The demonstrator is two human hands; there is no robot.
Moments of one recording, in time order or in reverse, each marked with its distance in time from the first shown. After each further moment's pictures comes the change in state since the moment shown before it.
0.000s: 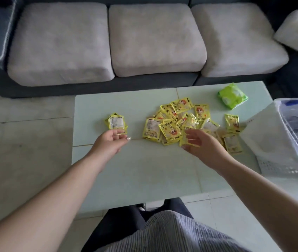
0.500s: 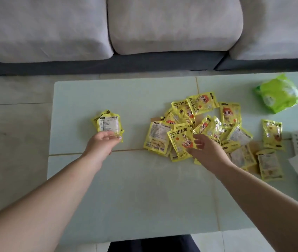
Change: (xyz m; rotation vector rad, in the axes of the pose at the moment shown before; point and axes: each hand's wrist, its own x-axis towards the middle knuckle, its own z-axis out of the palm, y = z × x) left_hand 0.197 -0.070 0.020 0.006 0.231 -0.258; right_hand 0.196 0.078 0.051 -0.152 -0.075 0.262
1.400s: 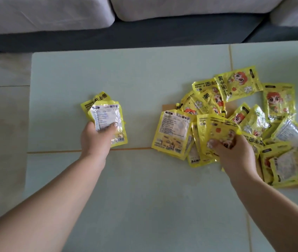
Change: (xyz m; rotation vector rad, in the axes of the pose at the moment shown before) left_hand 0.089 -0.055 0.033 0.070 0.357 0.080; right_hand 0.081 0.049 0.062 0.212 0.271 0.144
